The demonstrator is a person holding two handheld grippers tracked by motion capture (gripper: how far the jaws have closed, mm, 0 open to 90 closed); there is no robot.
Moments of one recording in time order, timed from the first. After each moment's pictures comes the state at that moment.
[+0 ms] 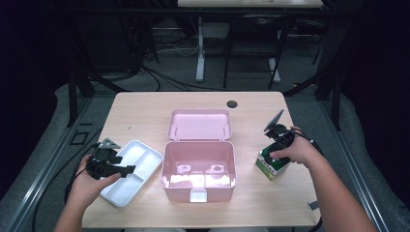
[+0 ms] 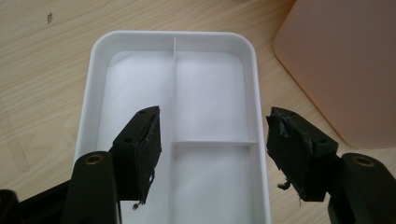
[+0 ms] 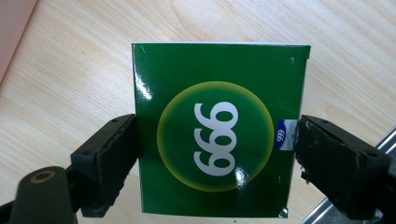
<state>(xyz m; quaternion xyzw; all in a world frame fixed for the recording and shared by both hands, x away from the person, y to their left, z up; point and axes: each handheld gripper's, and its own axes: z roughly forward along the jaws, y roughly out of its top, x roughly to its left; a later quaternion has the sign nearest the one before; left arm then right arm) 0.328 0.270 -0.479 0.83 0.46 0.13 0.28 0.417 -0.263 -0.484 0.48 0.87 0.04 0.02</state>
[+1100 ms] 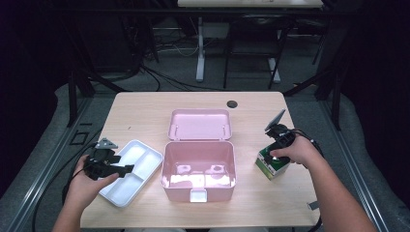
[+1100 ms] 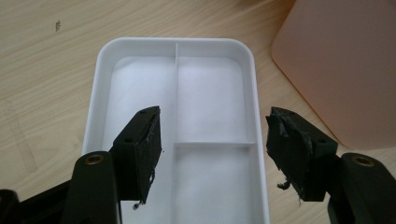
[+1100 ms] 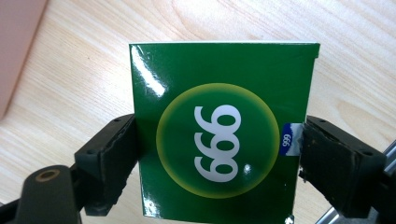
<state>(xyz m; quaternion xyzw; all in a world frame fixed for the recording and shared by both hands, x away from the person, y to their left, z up) 0.324 0.272 -0.473 0.83 0.45 0.14 0.29 0.419 -0.266 -0.485 0.50 0.86 0.05 0.00</state>
